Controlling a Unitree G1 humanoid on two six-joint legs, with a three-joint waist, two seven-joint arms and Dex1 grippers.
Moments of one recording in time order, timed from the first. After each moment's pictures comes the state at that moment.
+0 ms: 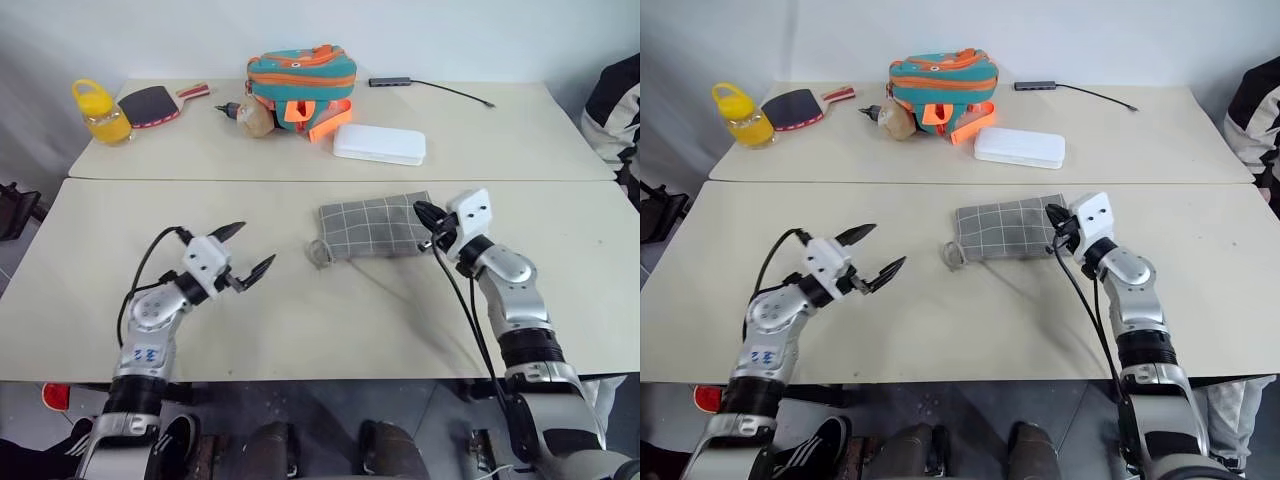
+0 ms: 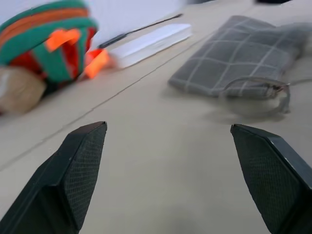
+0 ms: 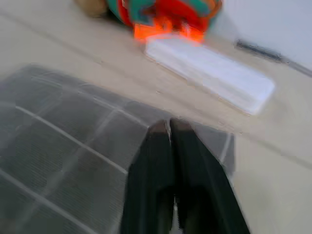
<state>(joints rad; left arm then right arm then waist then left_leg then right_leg) -0.46 0.42 0.03 0.43 -0.09 -0.40 -0.65 -0.71 -0.41 -0.07 0.71 0.09 -0.21 0.54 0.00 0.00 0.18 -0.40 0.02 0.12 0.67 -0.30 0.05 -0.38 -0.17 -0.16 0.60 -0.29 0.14</state>
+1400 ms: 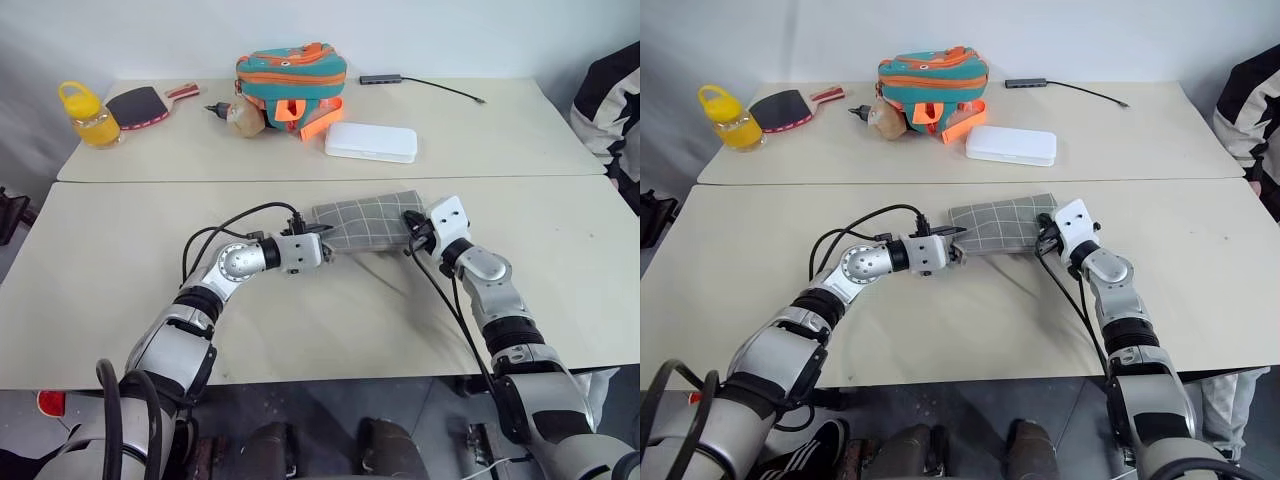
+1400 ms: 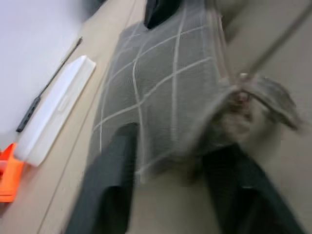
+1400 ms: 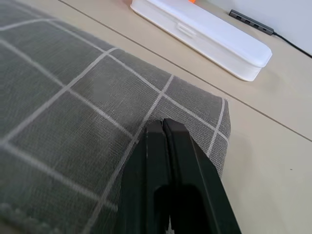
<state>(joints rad) -0.98 0.31 -0.27 1.19 0.35 -0.88 -0.43 -0.73 -0.38 -0.03 0.81 0.01 -0.26 0.51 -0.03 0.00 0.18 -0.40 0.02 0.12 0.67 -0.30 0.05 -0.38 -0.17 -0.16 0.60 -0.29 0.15</state>
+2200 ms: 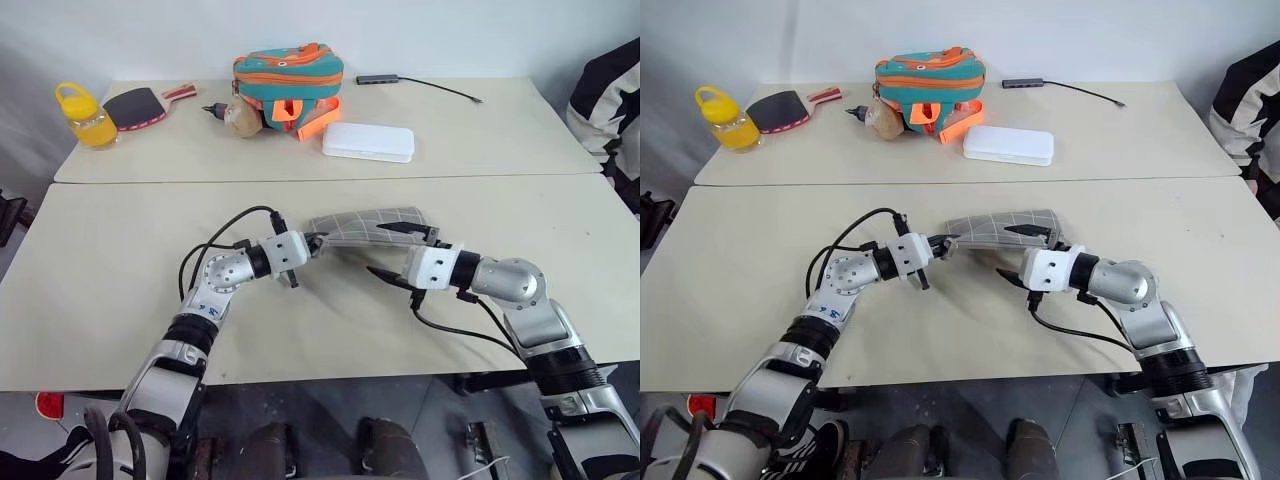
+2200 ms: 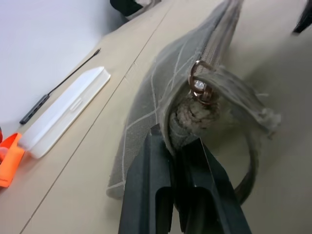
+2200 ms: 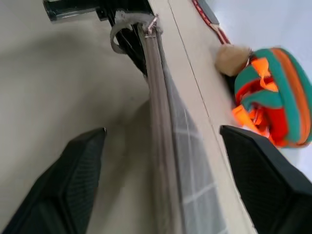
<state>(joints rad) -0.69 0.32 -0.17 0.66 0.14 -0.61 -0.63 -0.49 -0.59 0.16 0.13 -0.20 -0.41 0.74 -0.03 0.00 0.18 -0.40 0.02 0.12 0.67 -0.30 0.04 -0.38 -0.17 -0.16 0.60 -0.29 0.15</state>
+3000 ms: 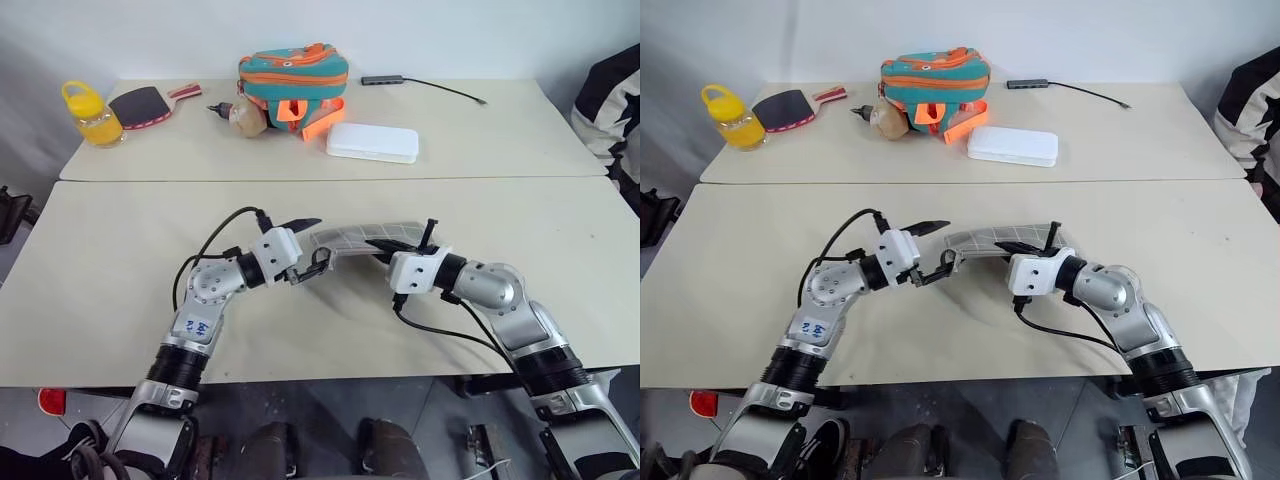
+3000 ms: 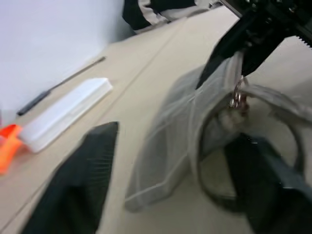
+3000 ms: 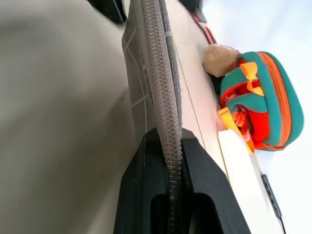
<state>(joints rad) -0.48 0.37 -0.10 0.19 -0.06 -0.27 -0.71 -0.50 -0.59 0.18 0.19 -0.25 -0.45 0.63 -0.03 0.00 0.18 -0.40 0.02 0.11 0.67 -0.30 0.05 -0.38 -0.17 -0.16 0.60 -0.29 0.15</state>
